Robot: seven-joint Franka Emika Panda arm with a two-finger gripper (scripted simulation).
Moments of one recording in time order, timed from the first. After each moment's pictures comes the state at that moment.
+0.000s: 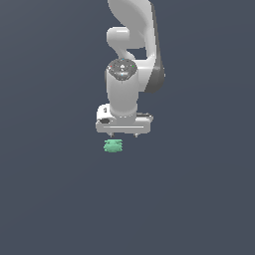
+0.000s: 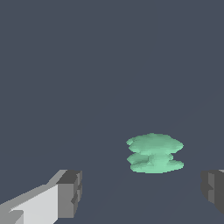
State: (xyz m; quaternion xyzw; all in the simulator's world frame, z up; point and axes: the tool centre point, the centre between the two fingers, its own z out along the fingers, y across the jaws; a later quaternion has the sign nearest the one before) arm -0.004 -0.015 0.169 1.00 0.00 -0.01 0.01
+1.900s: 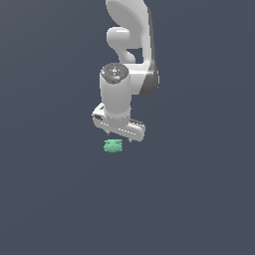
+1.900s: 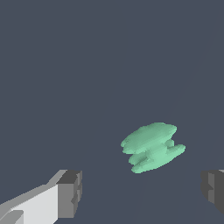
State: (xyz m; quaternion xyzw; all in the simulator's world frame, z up) arm -0.007 -0.034 0.156 0.98 -0.19 0.00 0.00
